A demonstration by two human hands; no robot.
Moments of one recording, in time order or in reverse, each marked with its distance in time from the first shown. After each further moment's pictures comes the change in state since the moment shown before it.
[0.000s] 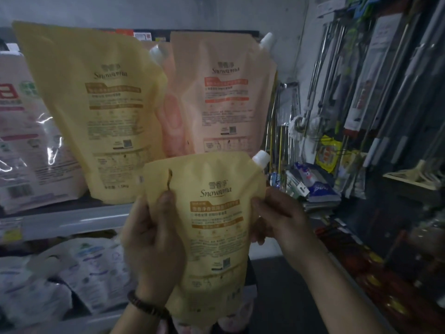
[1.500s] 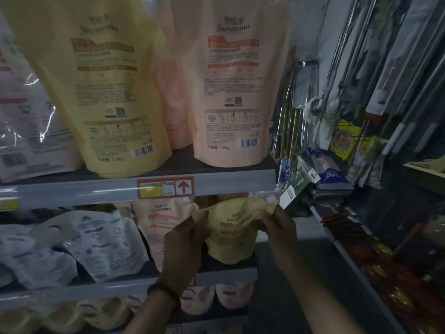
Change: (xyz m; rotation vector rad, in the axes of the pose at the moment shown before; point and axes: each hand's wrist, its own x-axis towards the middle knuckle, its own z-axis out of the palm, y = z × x) left_hand -0.076 -0.118 -0.002 0.362 -0.557 -0.412; right_hand 0.020 0.176 -0.040 0.000 0.292 0.088
